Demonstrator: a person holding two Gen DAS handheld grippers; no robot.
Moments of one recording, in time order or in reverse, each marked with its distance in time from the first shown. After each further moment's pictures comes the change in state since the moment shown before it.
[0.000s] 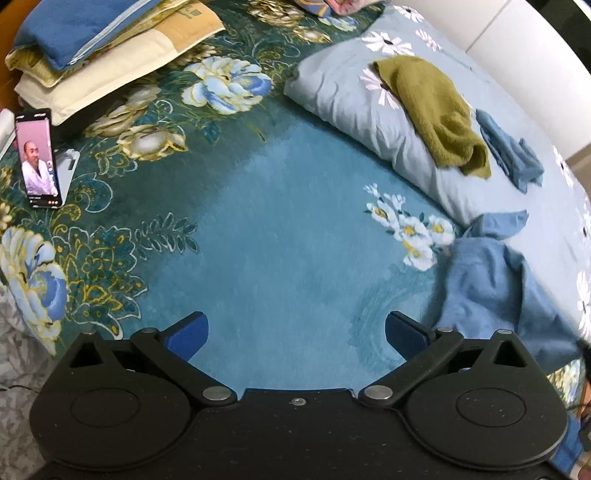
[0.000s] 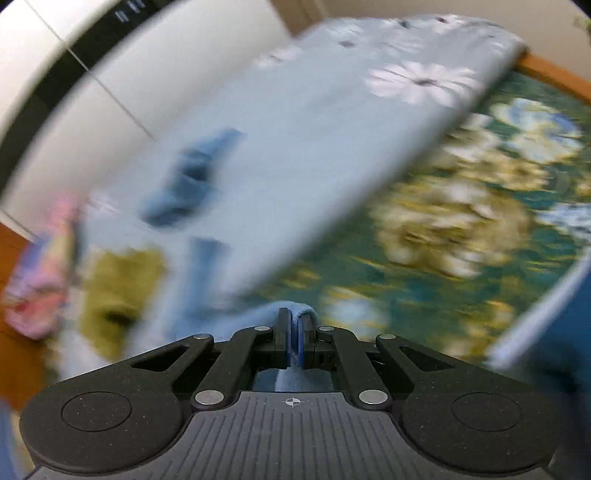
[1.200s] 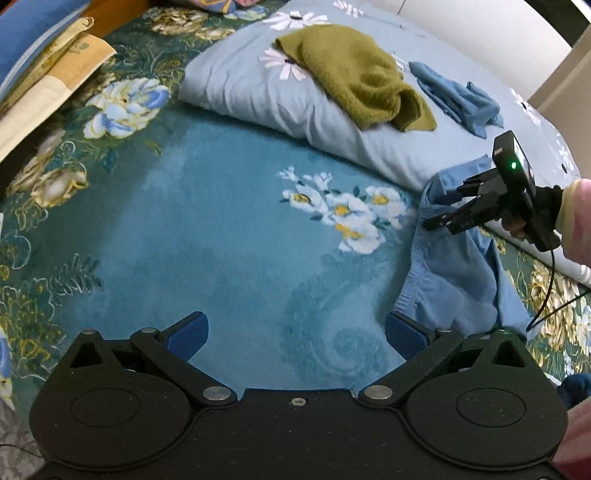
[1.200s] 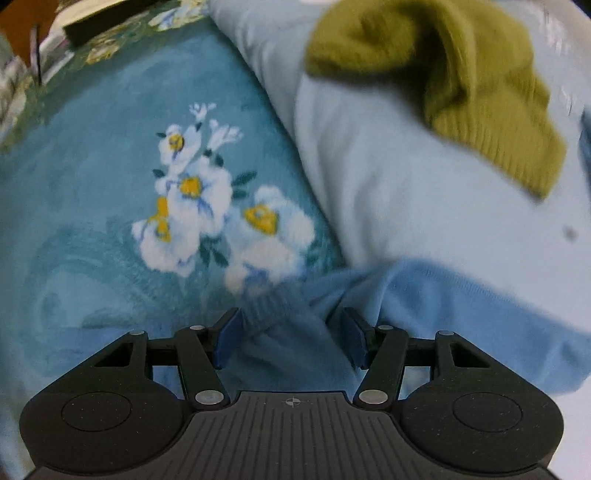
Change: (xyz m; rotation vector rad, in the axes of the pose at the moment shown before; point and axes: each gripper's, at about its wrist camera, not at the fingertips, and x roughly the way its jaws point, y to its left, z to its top) left arm 0.064 -0.111 -0.010 0.206 -0.009 -0.045; right arm 0.255 0.266 -0.062 -1.620 0.622 0.377
